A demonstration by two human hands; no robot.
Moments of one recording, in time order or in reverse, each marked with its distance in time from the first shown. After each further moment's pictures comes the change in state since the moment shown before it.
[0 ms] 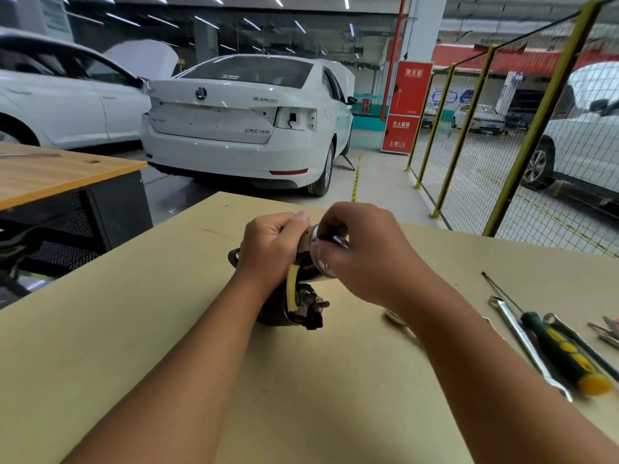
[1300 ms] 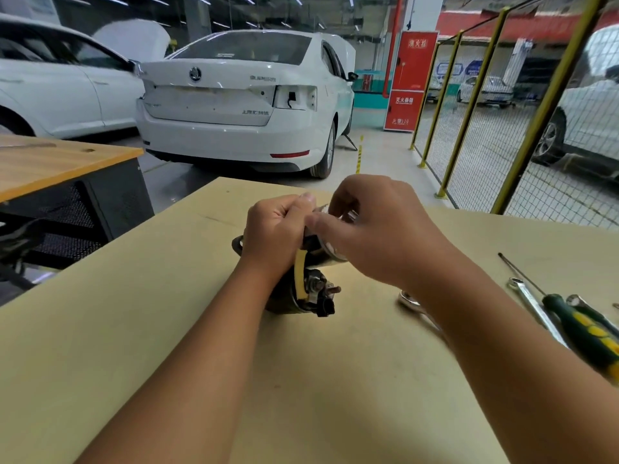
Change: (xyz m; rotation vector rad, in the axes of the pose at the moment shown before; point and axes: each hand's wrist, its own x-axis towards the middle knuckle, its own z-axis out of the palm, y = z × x) left_hand 0.006 -0.005 0.000 -0.014 0.007 0.000; right_hand 0.007 -0.005 0.000 -0.064 -0.014 0.049
